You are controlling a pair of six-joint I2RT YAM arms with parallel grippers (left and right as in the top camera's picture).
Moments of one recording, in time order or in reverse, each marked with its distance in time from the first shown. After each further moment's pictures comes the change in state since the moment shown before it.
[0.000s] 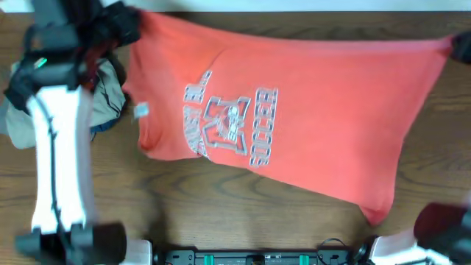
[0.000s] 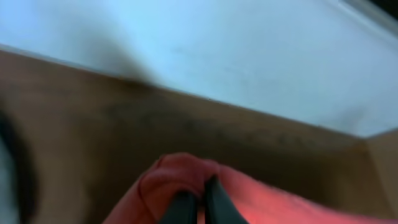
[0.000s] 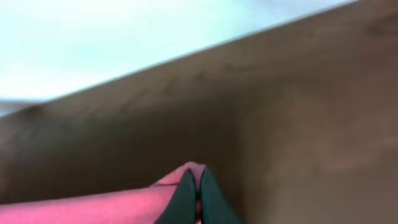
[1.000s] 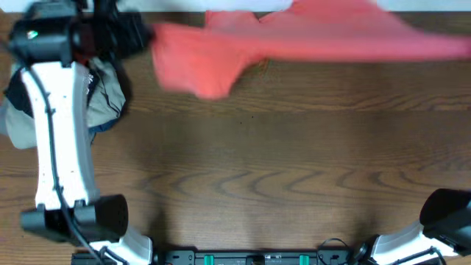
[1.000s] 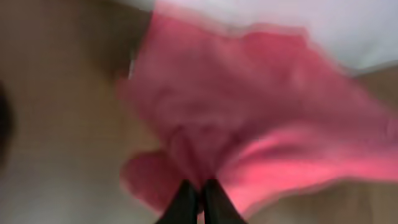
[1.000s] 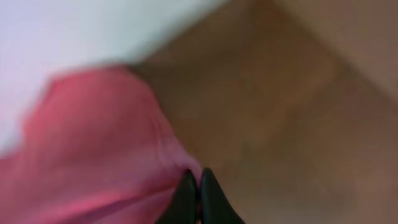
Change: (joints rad) left arm 0.000 0.144 0.289 -0.661 0.108 0.126; right arm -0.068 0.075 0.095 -0.178 0.345 0.158
